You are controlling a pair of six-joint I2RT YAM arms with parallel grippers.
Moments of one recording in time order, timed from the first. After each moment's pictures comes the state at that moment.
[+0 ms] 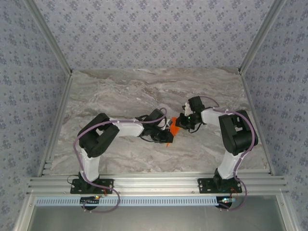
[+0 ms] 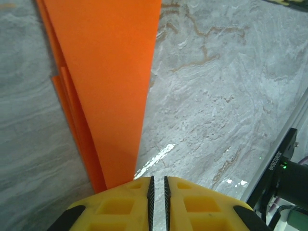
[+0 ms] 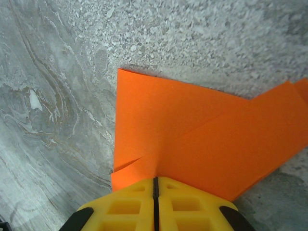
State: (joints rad) left arm -0.87 1.95 1.08 -0.11 0.56 -0.73; right arm 0.30 1.79 0.92 -0.29 -0.51 0.48
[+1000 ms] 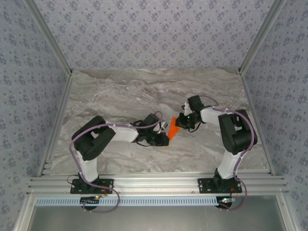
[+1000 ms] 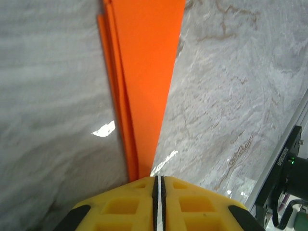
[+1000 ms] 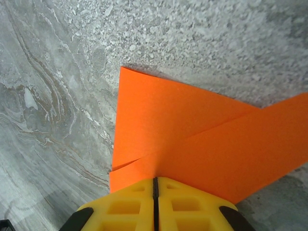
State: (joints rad) left arm -0.87 1.86 0.89 0.06 0.53 -0.76; right arm 0.30 1.80 0.95 -0.33 -0.49 0.46
